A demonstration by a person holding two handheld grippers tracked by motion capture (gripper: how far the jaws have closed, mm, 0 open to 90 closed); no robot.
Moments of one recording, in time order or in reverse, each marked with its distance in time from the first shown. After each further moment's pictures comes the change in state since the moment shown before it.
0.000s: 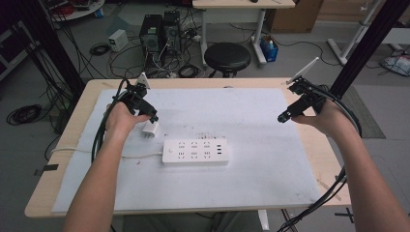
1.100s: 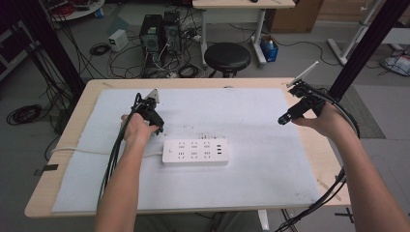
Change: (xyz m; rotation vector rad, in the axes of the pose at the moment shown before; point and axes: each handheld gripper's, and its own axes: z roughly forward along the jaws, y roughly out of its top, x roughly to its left) left arm -0.007 0.010 0.069 0.156 0.079 -0.098; right arm -0.007 -0.004 0.013 0.001 0.010 0.005
